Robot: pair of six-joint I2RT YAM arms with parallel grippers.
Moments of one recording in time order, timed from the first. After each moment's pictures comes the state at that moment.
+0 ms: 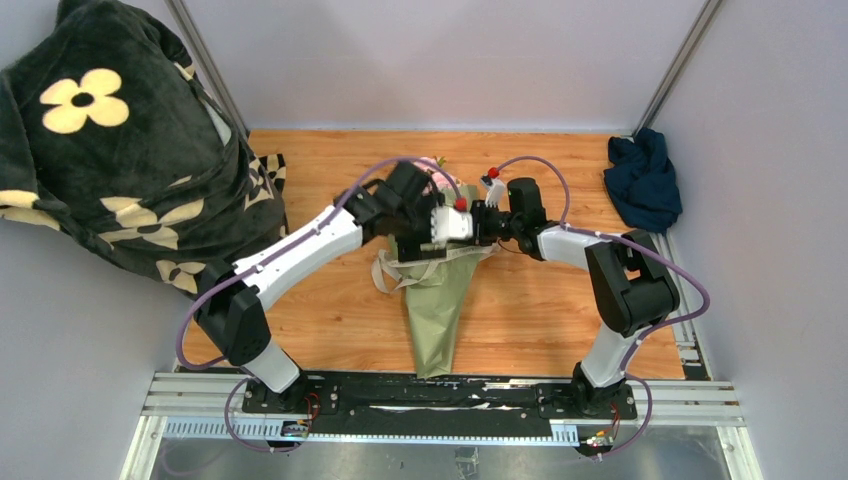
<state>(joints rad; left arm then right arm) -0.74 1.59 1.39 -0.72 0.20 0.84 0.37 1.74 0.90 0.29 -0.73 0.47</state>
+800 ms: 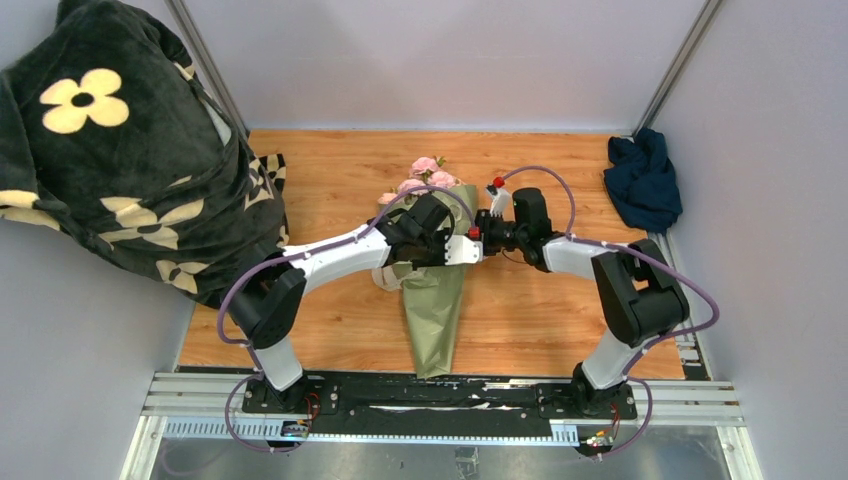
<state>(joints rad) -0.79 1.74 1.17 -0.37 0.11 0.84 0.37 1.70 0.82 0.33 -0.73 0.50</state>
